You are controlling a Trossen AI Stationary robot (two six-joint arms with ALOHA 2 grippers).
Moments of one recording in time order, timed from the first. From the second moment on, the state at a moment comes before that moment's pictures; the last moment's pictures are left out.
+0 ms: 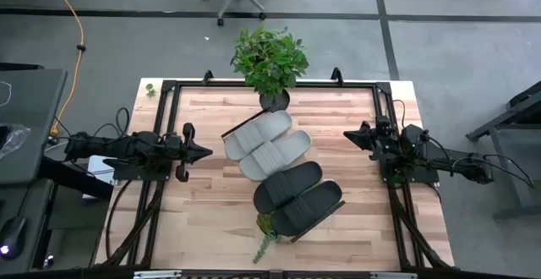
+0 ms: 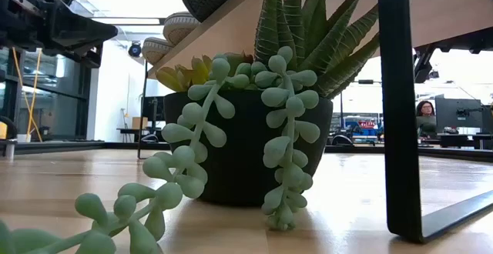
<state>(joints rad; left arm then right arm) 0.00 0.01 0.03 -0.03 -0.11 -0.05 -0.19 0.01 0.04 0.12 -0.03 0.72</state>
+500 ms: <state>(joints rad) -0.09 0.05 0.03 -0.02 -0.20 -0.01 -0.12 0.02 0.01 0.02 -0.04 0.64</state>
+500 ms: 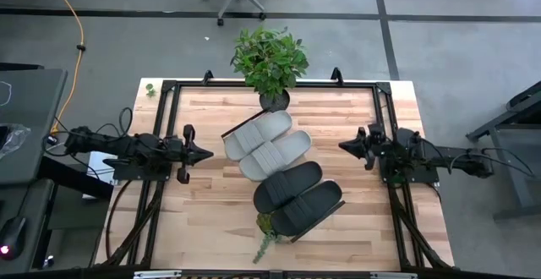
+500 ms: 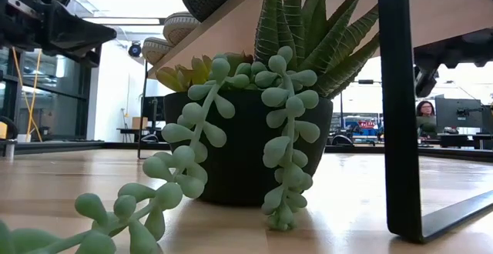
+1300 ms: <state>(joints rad) -0.09 0.16 0.03 -0.02 -0.19 -0.16 0.02 0.28 0.01 0.01 -0.05 0.16</state>
